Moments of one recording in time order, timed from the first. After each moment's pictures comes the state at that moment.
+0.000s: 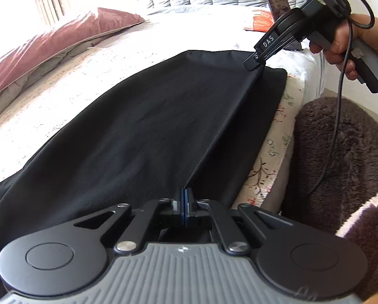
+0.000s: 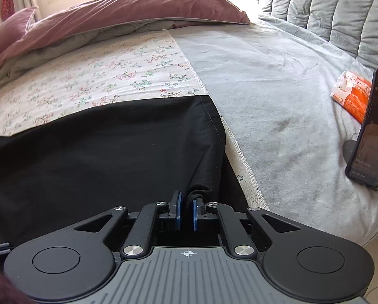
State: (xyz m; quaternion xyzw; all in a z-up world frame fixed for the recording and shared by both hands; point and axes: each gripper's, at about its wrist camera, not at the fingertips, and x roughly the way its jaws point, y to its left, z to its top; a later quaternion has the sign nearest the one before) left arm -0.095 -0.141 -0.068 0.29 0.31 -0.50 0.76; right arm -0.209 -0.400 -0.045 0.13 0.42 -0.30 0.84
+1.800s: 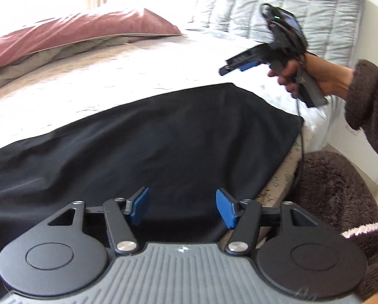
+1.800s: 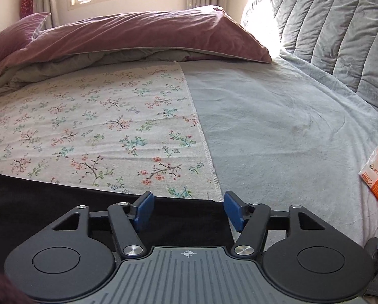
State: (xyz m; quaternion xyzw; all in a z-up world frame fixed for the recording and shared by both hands) left arm -0.063 -0.085 -0.043 0.15 0.34 -0.44 0.82; right arm -0.113 -0.466 -0.037 0.07 0.36 -0.26 0.89
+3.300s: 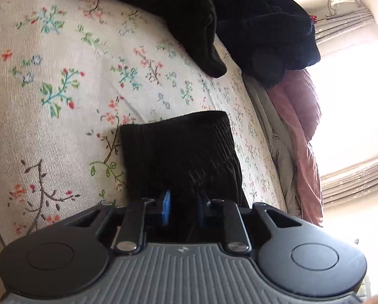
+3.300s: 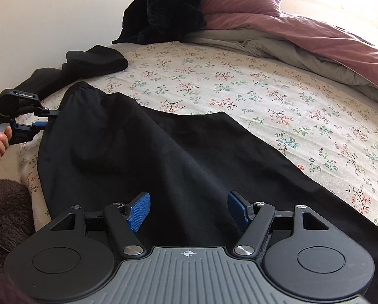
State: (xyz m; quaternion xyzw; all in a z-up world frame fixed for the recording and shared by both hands) left arm 0.052 0.361 -0.080 -0.48 0.31 0.06 0.82; right arm 0.036 -0.096 -0.049 -0.03 0.40 0.12 0.91
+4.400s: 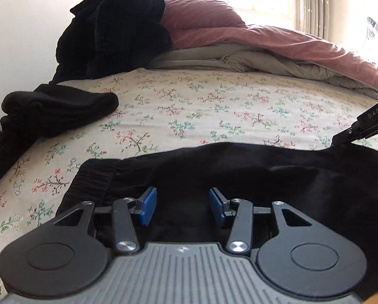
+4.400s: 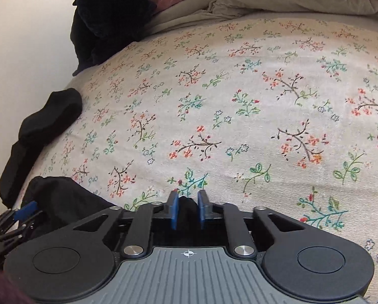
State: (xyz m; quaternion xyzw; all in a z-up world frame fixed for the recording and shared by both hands) left arm 0.117 0.255 -0.079 0.04 0.32 -0.02 0.95; right arm 0.248 -0.151 -0.103 0.16 0.48 0.13 0.85
